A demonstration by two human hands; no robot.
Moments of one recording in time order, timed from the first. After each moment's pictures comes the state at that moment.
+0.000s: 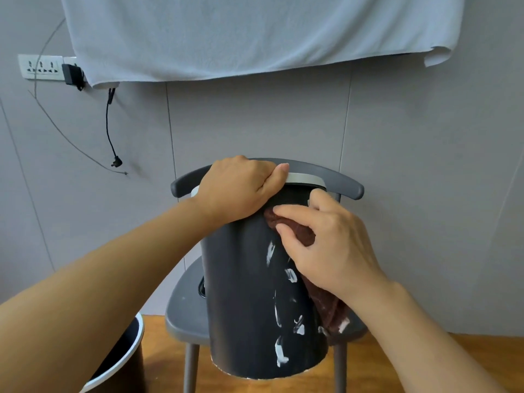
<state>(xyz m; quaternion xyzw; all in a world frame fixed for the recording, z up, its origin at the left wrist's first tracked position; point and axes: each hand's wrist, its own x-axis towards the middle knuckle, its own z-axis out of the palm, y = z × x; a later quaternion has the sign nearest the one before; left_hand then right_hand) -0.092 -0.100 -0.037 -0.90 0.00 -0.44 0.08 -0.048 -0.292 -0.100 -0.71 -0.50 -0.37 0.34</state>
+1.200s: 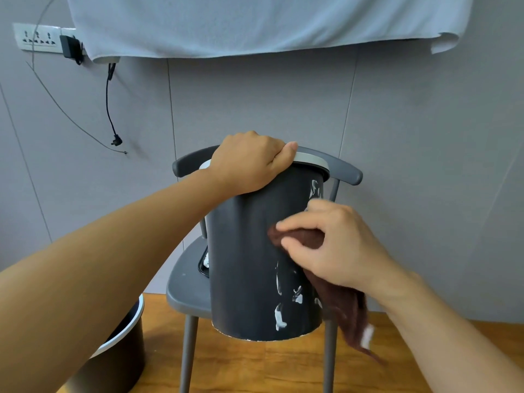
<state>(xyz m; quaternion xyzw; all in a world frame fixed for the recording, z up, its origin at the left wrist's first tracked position) -0.084 -0.108 -0.032 -0.91 -0.01 -0.41 0.07 -0.049 -0.316 -0.111 -0.74 -0.55 -0.23 0.32</state>
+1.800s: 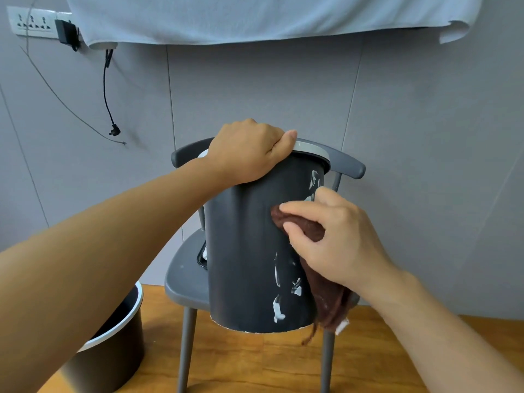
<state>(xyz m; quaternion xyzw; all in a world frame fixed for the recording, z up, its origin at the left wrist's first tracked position) -0.082 -0.102 -0.033 -0.90 -0.02 -0.42 0.06 -0.054 -0.312 -0.120 -0.72 -0.53 -0.29 0.33</state>
